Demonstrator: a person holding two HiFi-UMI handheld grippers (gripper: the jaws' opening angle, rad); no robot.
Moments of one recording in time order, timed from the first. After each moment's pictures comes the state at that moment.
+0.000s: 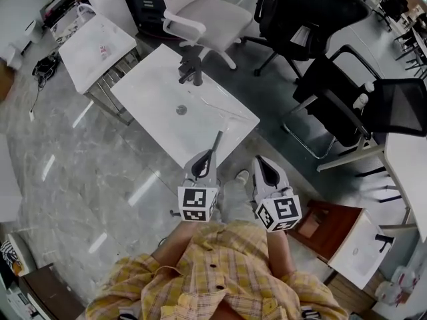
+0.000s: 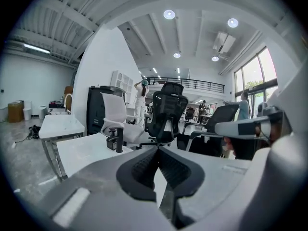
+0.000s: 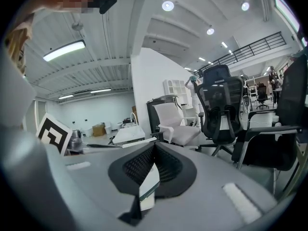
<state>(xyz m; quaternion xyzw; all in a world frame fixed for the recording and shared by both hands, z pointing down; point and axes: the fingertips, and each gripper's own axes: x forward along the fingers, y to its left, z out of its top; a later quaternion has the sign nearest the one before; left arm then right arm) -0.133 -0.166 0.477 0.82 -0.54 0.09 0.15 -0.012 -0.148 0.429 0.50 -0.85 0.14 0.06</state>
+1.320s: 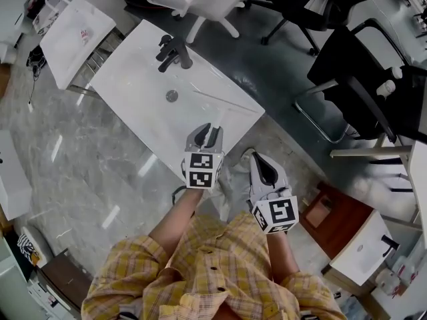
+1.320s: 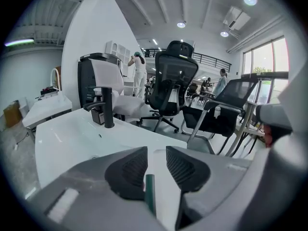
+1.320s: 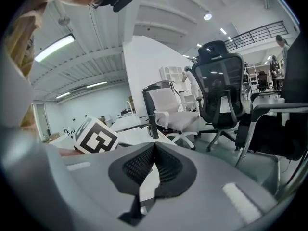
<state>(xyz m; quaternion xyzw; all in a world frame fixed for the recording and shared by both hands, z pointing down) -0.095 -0.289 0.634 0.80 -0.51 0.22 0.24 0.004 -0.216 0.528 0.49 -0.84 0.19 0.10</state>
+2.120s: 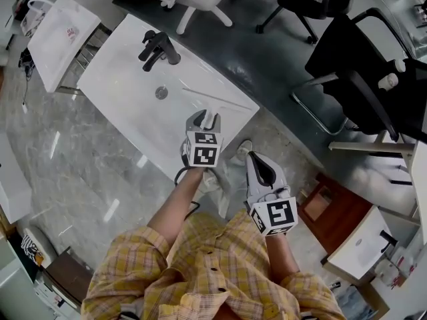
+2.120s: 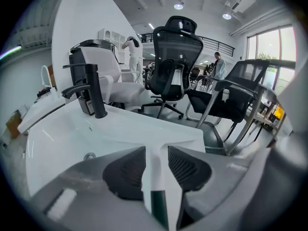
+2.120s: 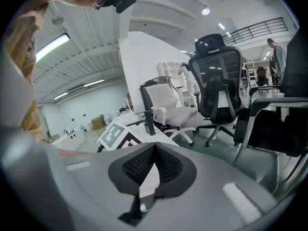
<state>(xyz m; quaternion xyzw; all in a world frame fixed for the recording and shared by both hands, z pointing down) -0.079 -0.331 0.716 0.76 -0.50 0.31 0.27 0.017 -0.231 0.547 0.49 -0.83 0.22 0.12</state>
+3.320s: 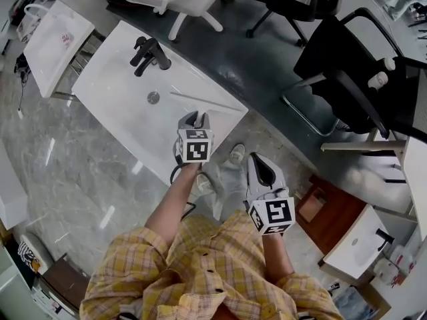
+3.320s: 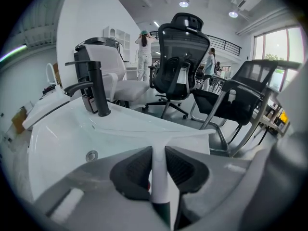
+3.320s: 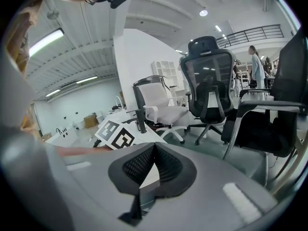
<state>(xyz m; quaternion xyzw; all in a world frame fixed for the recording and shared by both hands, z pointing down) -0.081 -0.342 0.722 0.74 -0.52 0.31 0.29 0.053 -0.227 0.552 0.53 -0.81 0.22 0.13</state>
